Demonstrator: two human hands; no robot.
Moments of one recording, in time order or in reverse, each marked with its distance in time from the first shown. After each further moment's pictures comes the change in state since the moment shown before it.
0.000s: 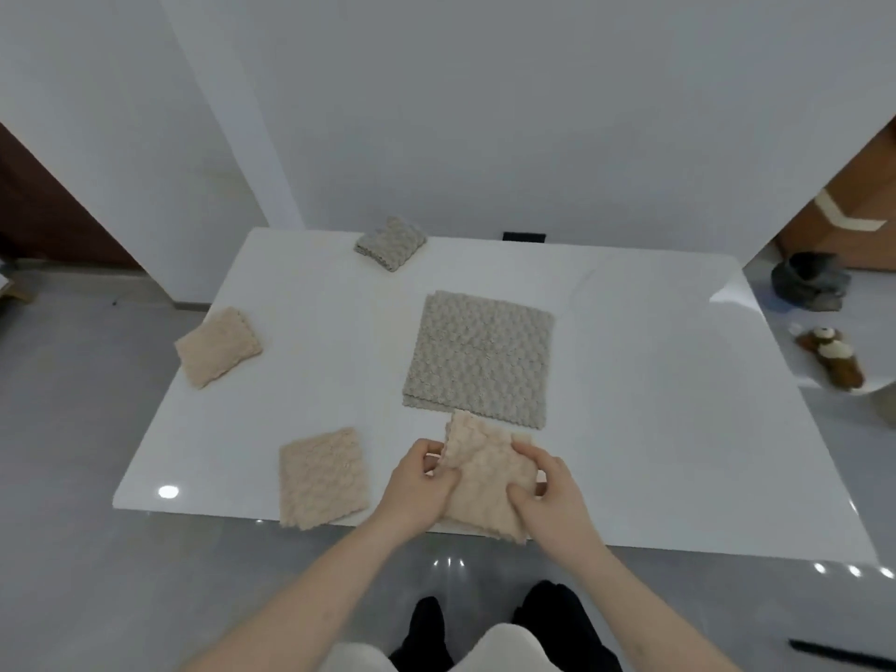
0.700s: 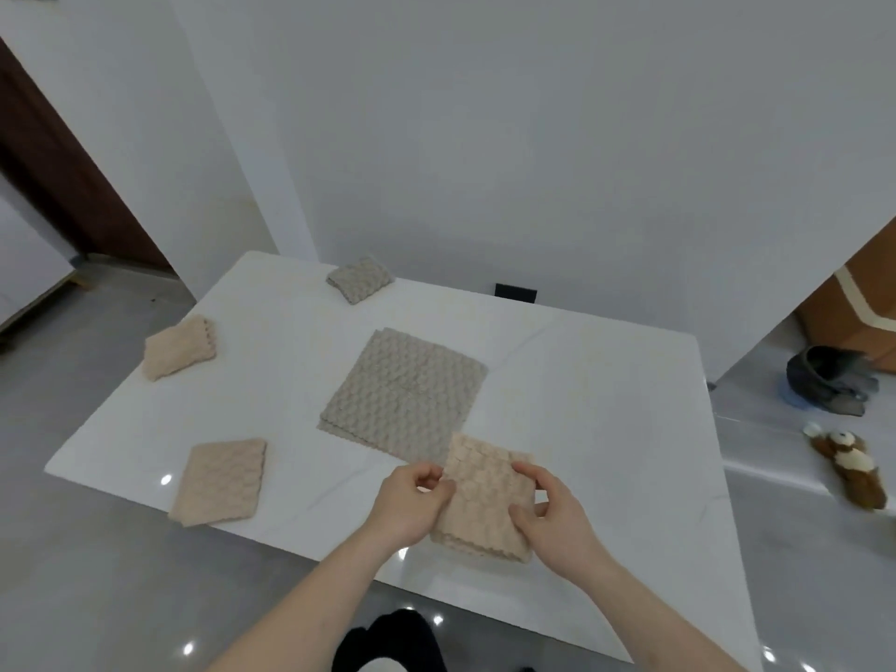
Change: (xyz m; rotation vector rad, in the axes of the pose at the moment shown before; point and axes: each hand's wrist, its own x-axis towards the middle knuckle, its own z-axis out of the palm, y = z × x) left_hand 0.004 0.105 0.198 0.056 0.192 0.064; right_hand 0.082 0.061 -0.235 -0.091 -0.219 -0.131
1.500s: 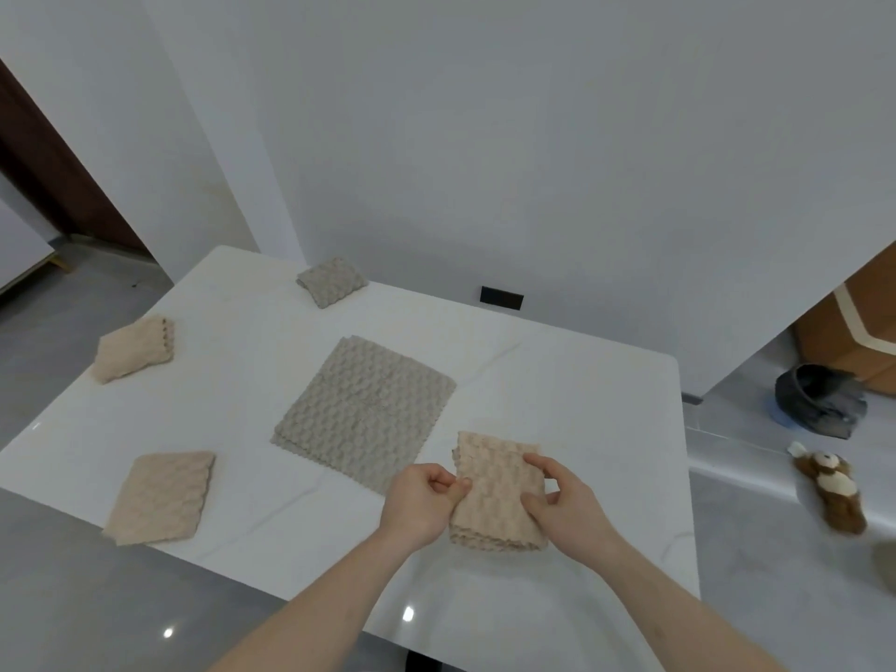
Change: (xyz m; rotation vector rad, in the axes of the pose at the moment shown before) left_hand 0.063 0.048 0.086 0.021 0.063 -0.020; right_hand 0.072 0.013 -0.104 -0.071 -0.026 0.048
